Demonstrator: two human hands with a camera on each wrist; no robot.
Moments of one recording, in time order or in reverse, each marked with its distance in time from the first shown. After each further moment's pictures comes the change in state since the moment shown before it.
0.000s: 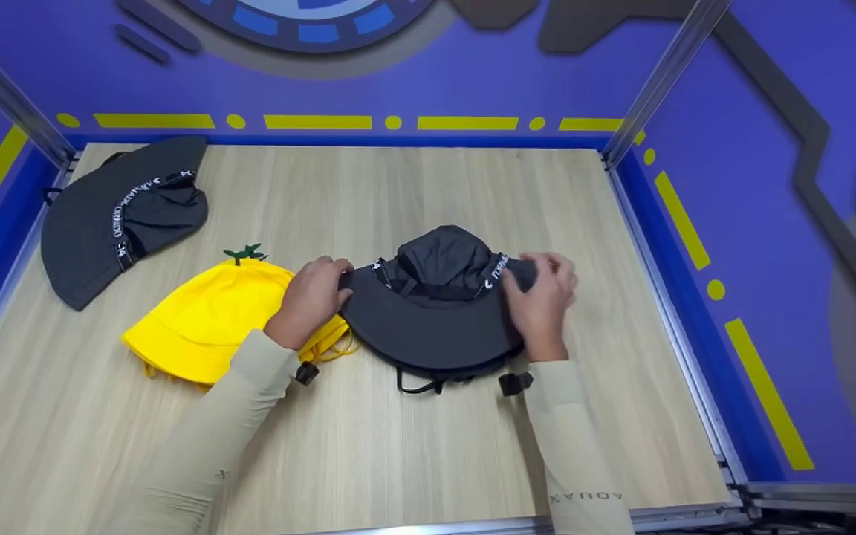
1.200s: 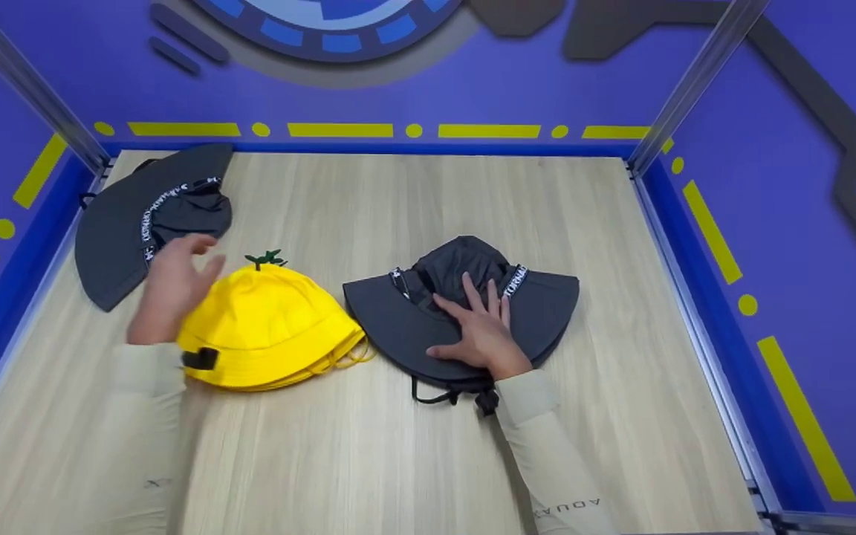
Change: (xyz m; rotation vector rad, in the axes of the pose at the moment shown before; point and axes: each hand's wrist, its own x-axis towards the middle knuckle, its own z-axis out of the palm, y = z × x) left_hand -0.045 -0.172 -0.086 -0.331 0.173 -0.295; right_hand -0.035 -0.036 0.061 -0.281 -0.748 -0.290
